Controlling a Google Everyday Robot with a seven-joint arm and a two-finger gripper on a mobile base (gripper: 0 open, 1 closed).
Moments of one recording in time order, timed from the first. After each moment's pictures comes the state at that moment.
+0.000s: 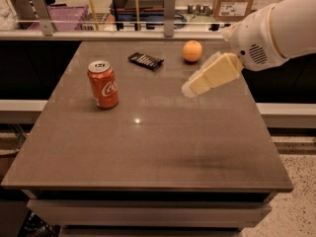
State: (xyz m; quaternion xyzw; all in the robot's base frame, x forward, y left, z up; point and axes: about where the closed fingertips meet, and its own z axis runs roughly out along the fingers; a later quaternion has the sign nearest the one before) arm 0.511 -0.099 0.989 -0.47 0.77 0.12 0.41
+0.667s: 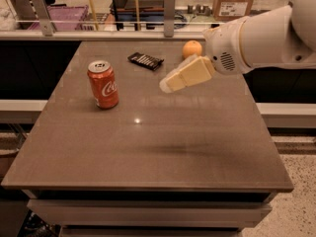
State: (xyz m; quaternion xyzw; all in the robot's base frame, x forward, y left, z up) arm 0.541 -0.067 0.974 -0.44 0.76 0.14 0.47
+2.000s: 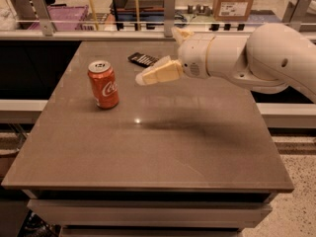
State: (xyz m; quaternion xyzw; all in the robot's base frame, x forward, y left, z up) arm 0.605 -0.001 0.954 -0.45 0.64 0.23 0.58
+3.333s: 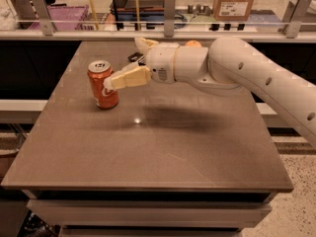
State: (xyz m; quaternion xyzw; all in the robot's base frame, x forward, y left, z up) arm 0.601 0.088 0.938 -0.45 0.59 0.36 0.56
